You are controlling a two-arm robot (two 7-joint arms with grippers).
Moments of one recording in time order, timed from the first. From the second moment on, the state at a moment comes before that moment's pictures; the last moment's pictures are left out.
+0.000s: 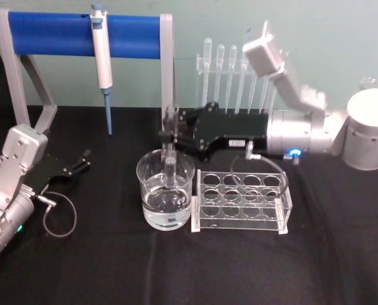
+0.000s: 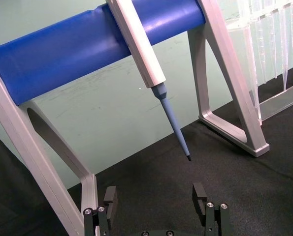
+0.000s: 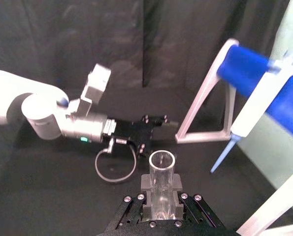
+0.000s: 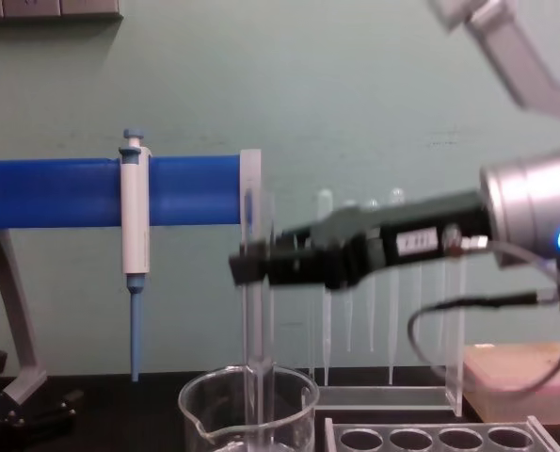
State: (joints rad) left arm -0.20 0.60 0.45 -1.41 -0.25 -0.12 0.03; right arm 0.76 0.52 -0.78 -1.41 0.57 0.16 0.80
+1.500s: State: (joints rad) left arm -0.20 0.60 0.45 -1.41 -0.25 -0.12 0.03; right arm 0.70 0.46 -0.78 -1.29 0.52 0.14 0.83
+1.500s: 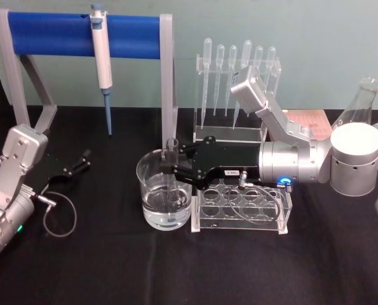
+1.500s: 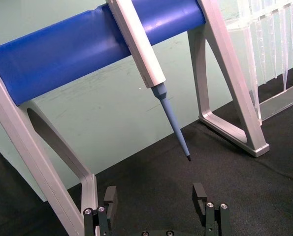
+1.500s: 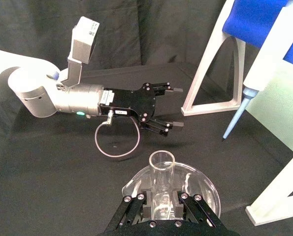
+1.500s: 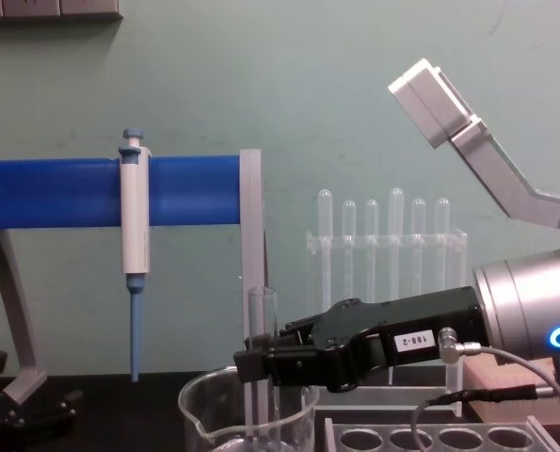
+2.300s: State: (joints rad) left arm -0.20 0.60 0.45 -1.41 -0.25 -0.12 0.03; right arm 0.70 0.46 -0.79 -1.29 0.52 0.13 0.83
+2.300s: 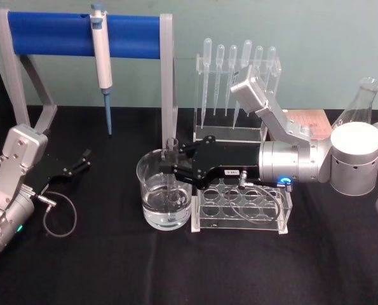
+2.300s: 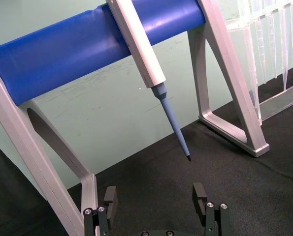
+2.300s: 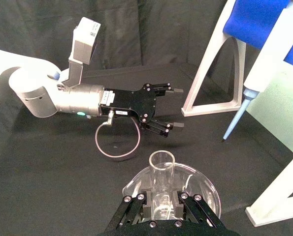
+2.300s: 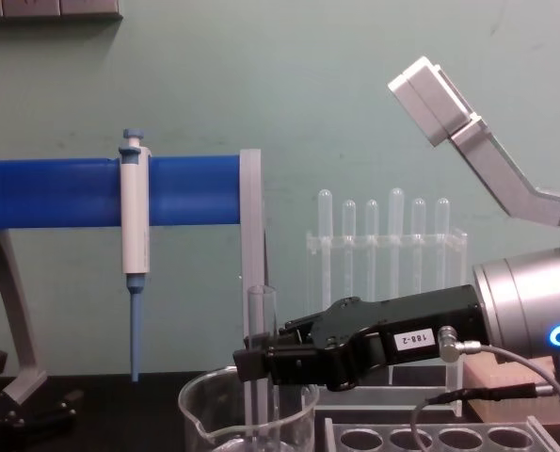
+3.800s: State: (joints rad) left arm -0.20 0.60 0.45 -1.41 -0.25 -0.12 0.03; right arm 0.70 0.46 -0.79 -1.29 0.52 0.13 0.83
